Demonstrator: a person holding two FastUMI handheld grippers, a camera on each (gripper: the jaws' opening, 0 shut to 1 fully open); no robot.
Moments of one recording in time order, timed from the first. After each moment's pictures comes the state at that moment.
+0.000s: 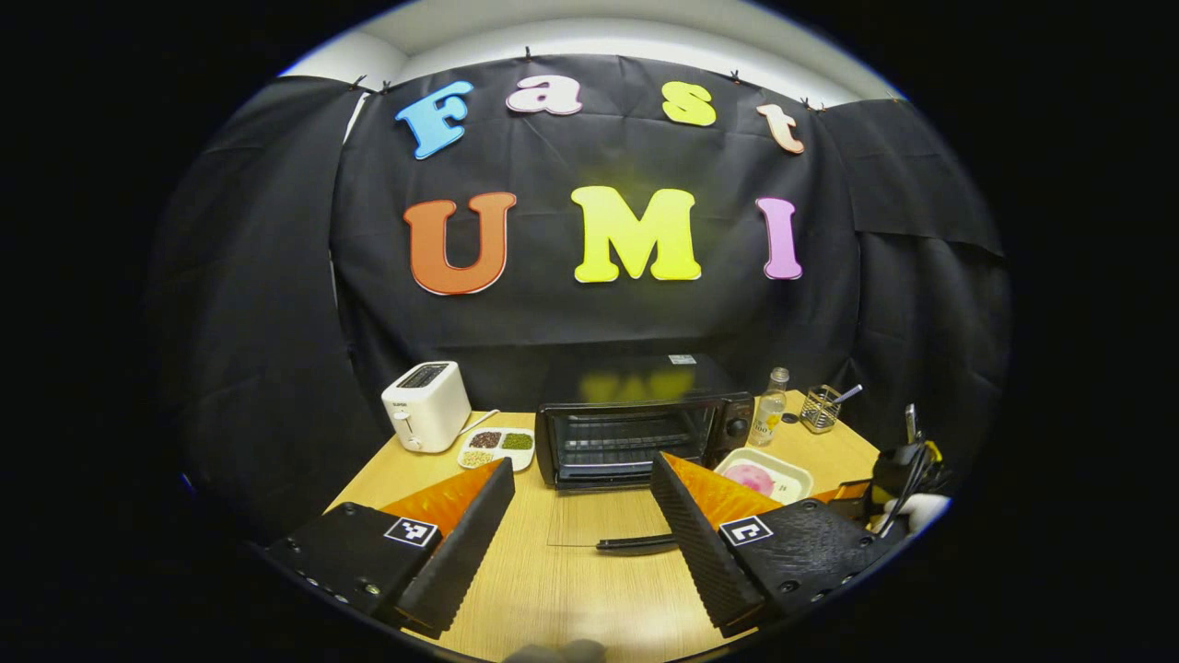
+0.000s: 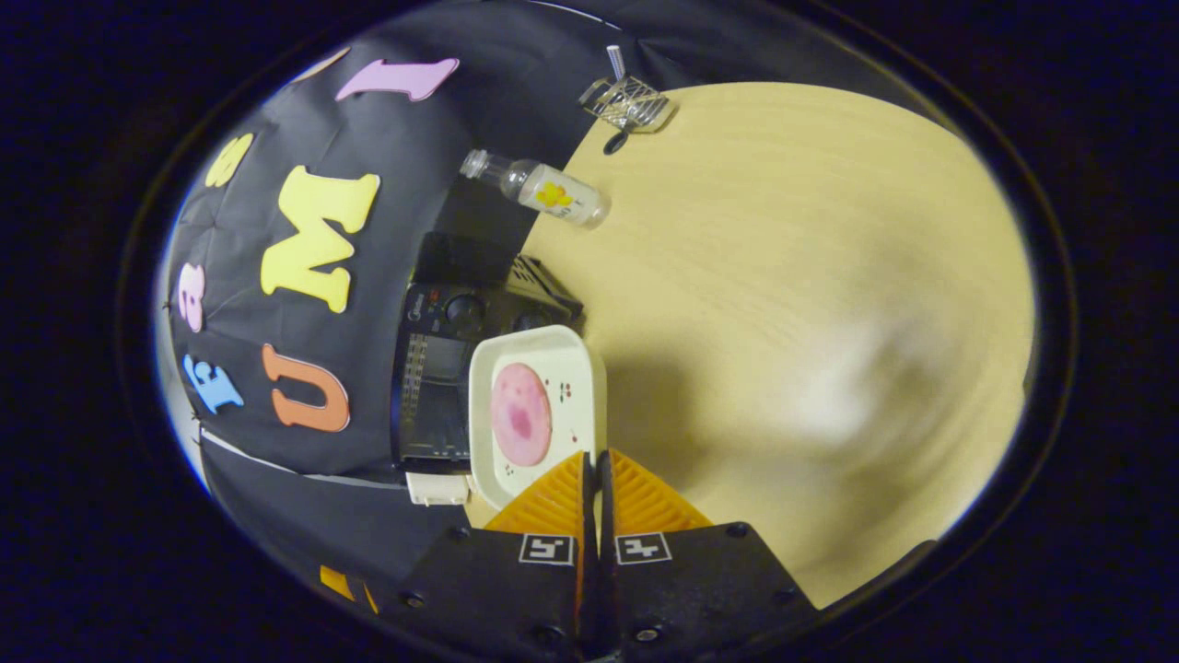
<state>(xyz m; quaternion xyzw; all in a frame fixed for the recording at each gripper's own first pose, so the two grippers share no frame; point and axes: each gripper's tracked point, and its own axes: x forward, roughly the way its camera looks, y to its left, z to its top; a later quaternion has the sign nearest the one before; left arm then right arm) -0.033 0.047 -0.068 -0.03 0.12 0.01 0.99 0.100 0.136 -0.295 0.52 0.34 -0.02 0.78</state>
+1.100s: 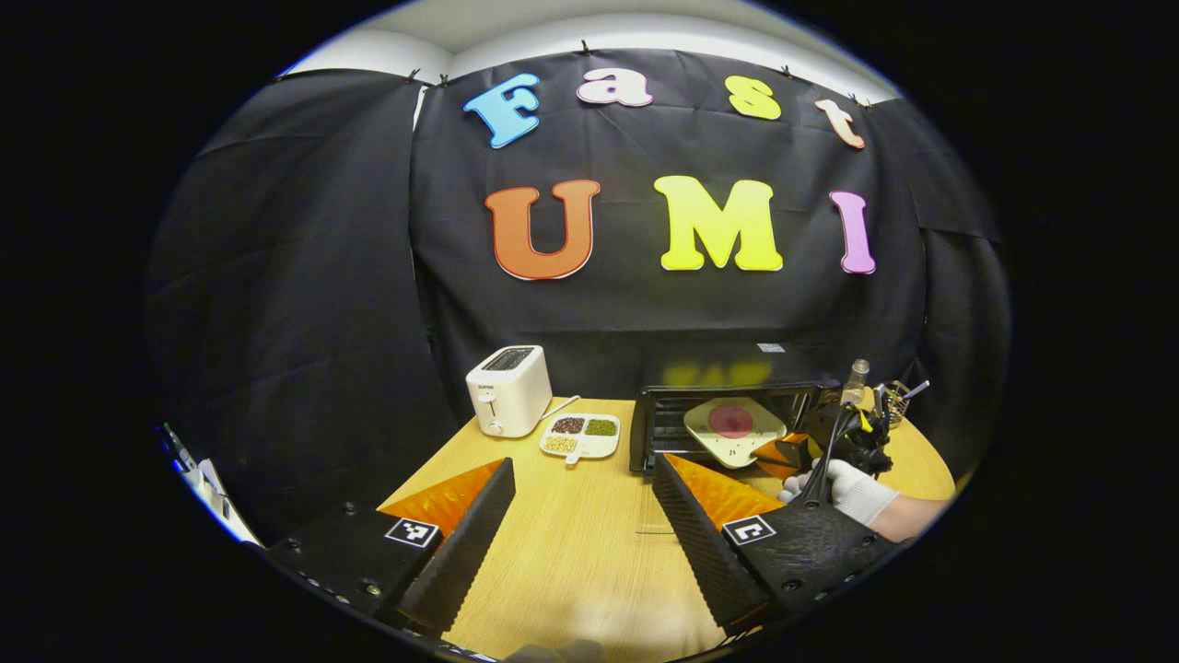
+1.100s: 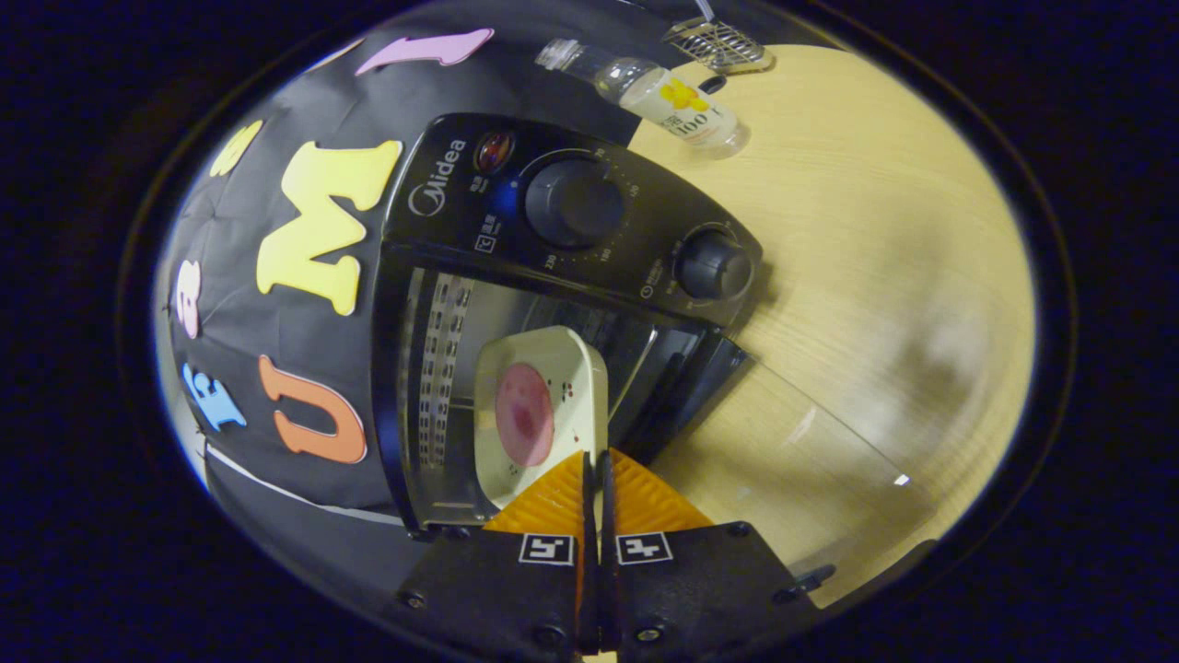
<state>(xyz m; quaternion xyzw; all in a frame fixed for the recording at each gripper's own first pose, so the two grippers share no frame) -0.049 0.132 -0.100 -0.02 0.15 0.11 0.98 0.277 0.252 -0.292 0.54 0.27 0.02 0.80</state>
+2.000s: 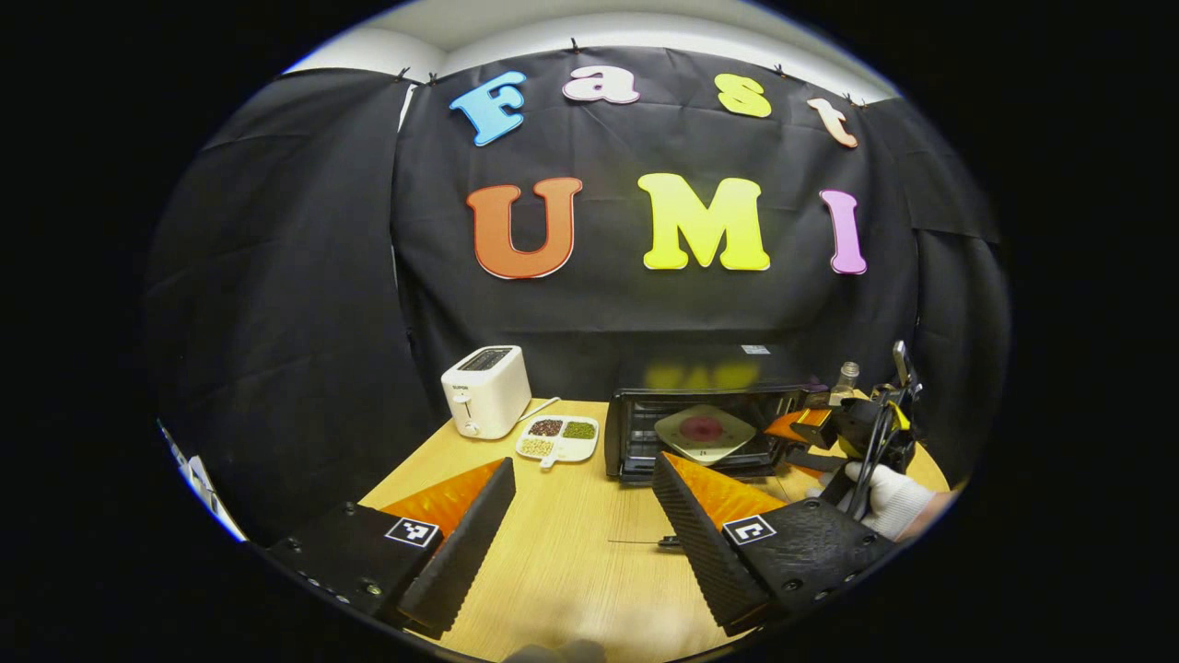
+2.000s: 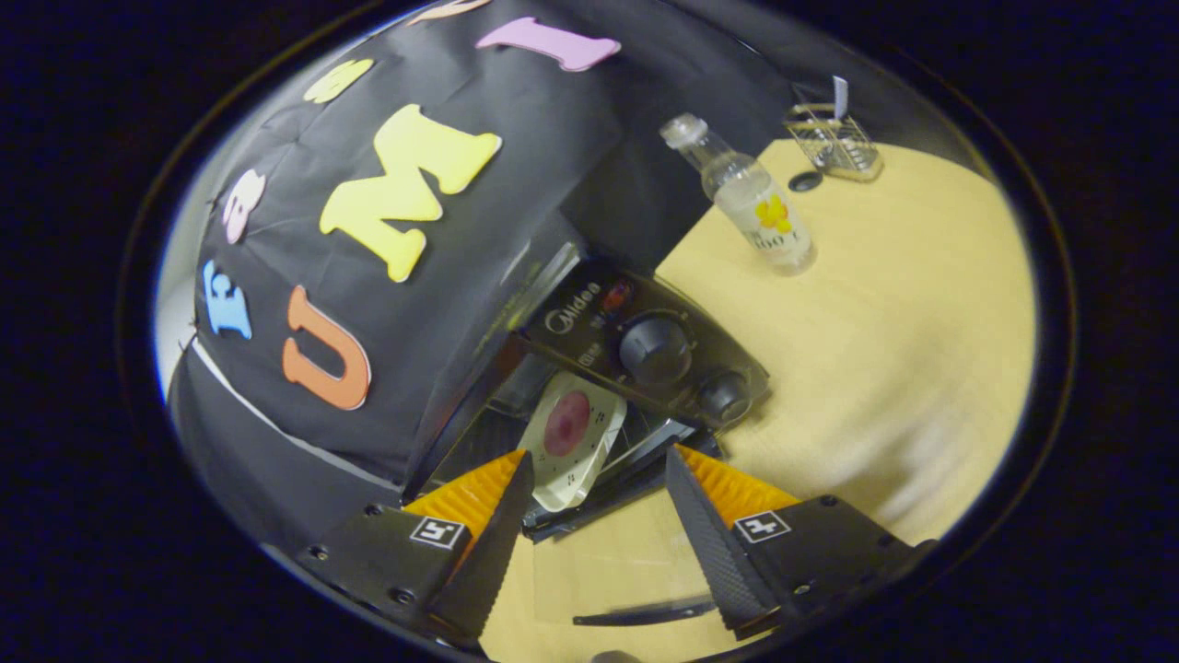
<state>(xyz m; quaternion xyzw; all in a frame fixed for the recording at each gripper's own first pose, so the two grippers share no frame) -0.028 0.096 -0.100 -0.03 0.13 0.09 0.99 0.234 0.190 -0.236 0.37 0.23 0.06 0.90</state>
